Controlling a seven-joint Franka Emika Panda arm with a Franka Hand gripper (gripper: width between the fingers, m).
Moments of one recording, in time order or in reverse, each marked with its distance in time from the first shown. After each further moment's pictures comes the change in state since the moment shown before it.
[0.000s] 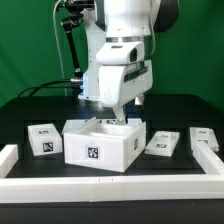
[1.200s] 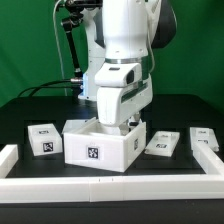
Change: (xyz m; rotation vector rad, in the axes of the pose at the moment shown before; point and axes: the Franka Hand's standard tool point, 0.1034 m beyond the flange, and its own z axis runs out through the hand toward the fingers) arm -0.004 -0.004 0.029 0.029 -0.002 0.042
